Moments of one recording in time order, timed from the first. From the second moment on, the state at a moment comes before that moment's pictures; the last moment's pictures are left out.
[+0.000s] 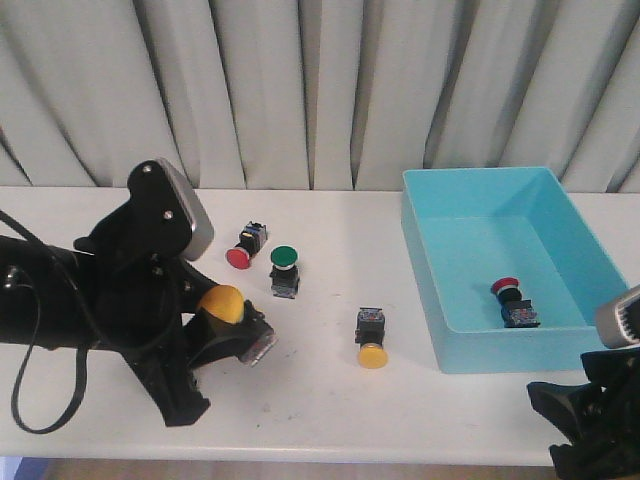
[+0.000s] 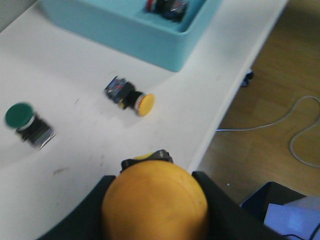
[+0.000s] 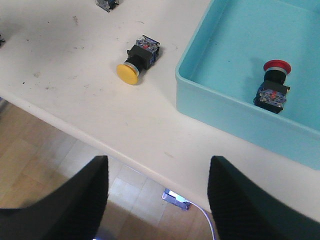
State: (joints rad) left arm -0.49 1.25 -0.94 -0.64 0.68 0.92; right arm 0.29 0.76 -0.58 0.11 0.68 -0.23
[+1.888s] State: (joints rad) left arm -0.49 1.27 -0.94 -1.02 0.82 1.79; right arm 0.53 1.35 -0.83 1.20 0.69 -2.01
